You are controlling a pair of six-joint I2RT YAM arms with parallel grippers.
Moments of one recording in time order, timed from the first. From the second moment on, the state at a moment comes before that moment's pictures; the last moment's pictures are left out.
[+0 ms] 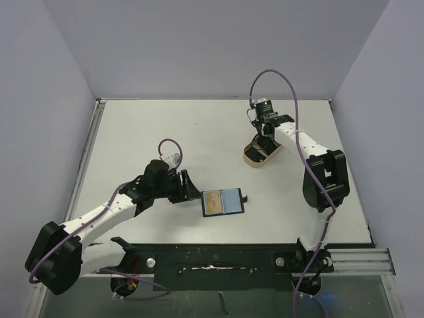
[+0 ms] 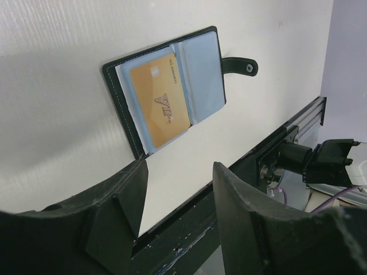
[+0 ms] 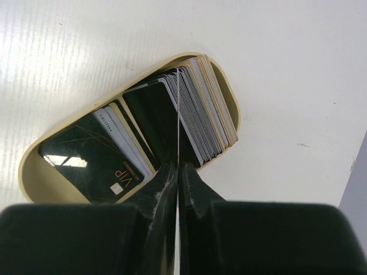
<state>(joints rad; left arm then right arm) -0.59 1.14 0.58 -0.14 0.35 -0.83 0.32 1.91 1.51 -0.56 0.35 -0.14</state>
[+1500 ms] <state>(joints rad) -0.59 1.02 0.47 0.52 0.49 -1.27 0.49 0.86 0.56 0.17 -0.64 0.77</state>
